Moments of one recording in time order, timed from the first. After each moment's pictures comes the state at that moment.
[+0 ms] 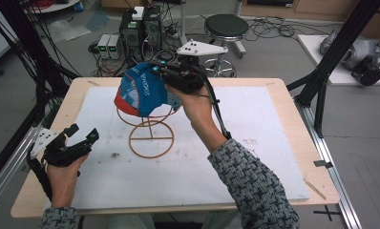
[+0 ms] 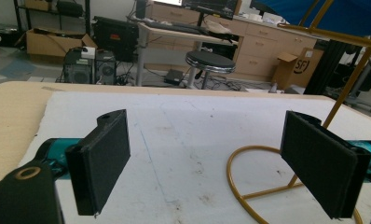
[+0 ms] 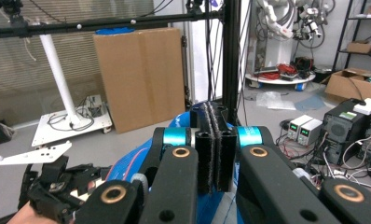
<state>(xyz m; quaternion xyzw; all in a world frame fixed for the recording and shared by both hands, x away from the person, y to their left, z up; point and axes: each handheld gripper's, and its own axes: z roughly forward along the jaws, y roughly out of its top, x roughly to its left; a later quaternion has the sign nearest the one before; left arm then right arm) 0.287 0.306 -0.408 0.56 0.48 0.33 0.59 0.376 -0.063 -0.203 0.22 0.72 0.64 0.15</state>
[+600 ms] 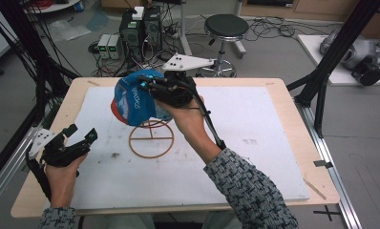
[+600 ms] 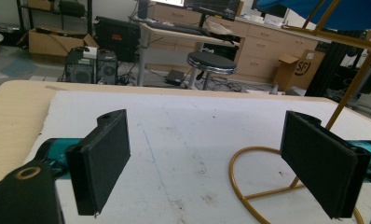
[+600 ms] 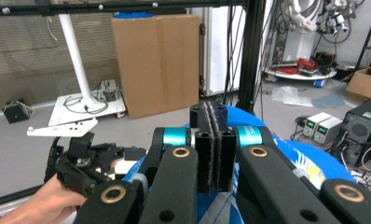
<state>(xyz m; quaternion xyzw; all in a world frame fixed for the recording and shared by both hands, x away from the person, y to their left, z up) 0.286 0.308 -0.408 0.56 0.49 0.33 0.59 0.354 -0.041 -0.218 0.19 0.74 0.63 0.13</state>
